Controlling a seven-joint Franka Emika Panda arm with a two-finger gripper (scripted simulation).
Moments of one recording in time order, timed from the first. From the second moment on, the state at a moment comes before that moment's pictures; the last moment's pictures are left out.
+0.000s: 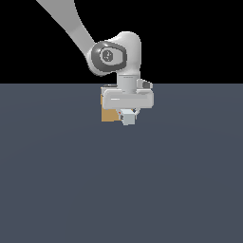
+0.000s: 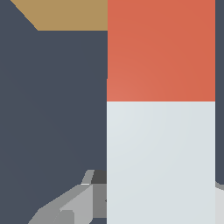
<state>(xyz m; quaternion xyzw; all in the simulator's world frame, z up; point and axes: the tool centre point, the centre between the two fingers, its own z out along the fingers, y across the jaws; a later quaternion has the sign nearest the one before) 0.026 0.179 0.059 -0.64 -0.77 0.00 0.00</state>
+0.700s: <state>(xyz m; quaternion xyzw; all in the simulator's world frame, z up) 0.026 0.176 0.059 -0.64 -0.76 0.00 0.00</state>
